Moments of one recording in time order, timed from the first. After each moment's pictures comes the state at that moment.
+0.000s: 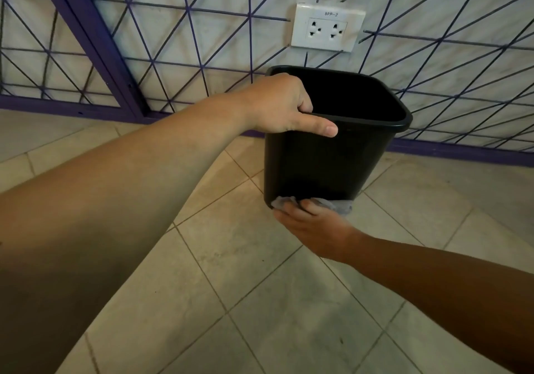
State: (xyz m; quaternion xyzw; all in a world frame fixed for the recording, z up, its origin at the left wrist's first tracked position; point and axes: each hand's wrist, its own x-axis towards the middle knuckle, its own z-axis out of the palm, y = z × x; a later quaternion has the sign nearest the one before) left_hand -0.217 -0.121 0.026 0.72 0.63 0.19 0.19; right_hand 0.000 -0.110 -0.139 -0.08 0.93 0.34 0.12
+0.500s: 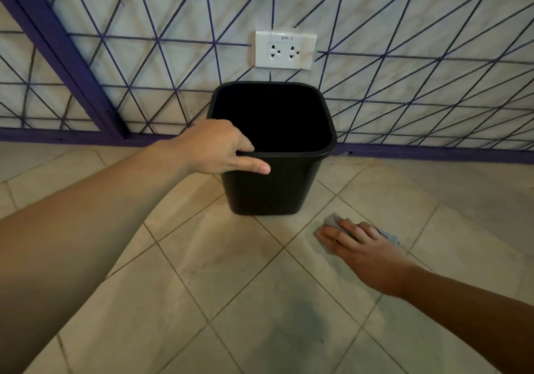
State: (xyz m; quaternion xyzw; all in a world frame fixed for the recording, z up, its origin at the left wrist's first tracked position) left_hand -0.227 -0.161 0.003 0.77 0.63 0.07 0.07; right_hand 0.135 -0.097 -0.128 0.12 0.98 0.12 -0.01
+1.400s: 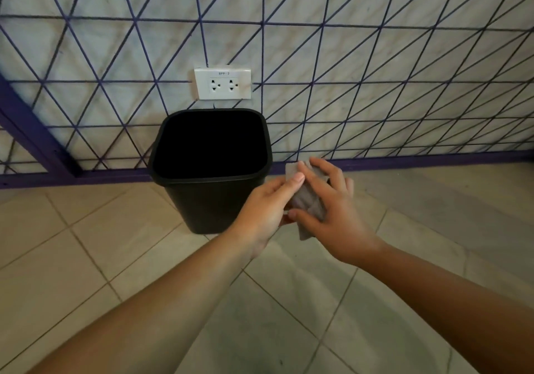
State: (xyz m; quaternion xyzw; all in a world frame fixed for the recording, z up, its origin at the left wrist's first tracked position) left_hand -0.026 -0.144 -0.013 0.36 0.55 0.53 0.53; right_hand 0.120 -0.090 -0.020 0.37 0.86 -0.28 -0.23
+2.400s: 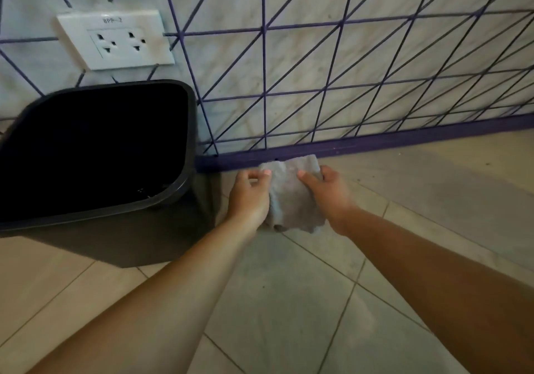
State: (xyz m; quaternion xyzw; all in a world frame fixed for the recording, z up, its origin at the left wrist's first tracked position) left_hand -0.004 0.013 -0.128 0.27 0.75 0.47 0.37; right_hand 0.123 0.071 -0.129 0.58 0.53 -0.55 -0.26
